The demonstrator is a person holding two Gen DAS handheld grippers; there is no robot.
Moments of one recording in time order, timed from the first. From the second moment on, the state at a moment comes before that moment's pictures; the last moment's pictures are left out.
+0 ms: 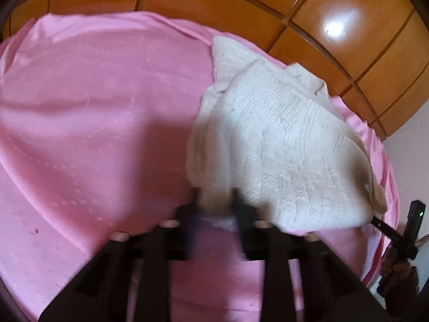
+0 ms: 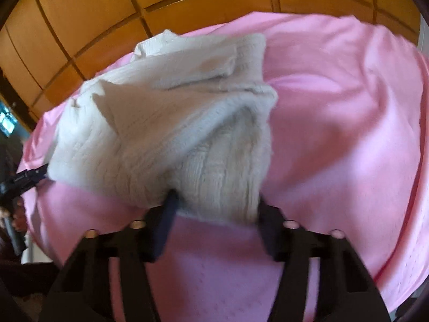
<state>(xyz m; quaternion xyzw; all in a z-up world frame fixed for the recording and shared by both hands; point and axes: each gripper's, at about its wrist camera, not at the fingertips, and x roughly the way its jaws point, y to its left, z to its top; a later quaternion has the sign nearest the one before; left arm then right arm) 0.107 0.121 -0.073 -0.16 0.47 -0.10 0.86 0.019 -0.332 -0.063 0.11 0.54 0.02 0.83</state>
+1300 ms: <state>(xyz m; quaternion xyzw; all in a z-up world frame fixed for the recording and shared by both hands) 0.077 0.114 -0.039 -0.12 0.45 -0.15 0.87 -0.007 -0.276 -0.022 -0.22 0.51 0.15 0.82</state>
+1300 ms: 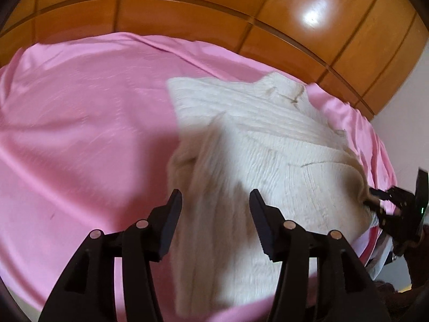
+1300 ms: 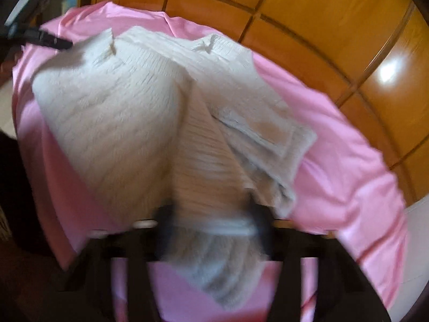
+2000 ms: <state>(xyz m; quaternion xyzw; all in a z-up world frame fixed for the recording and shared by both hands) 0.141 0.120 0.035 -0.14 0.36 -0.14 0.91 0.117 -0.361 0.047 0.02 0.45 0.04 0.89</state>
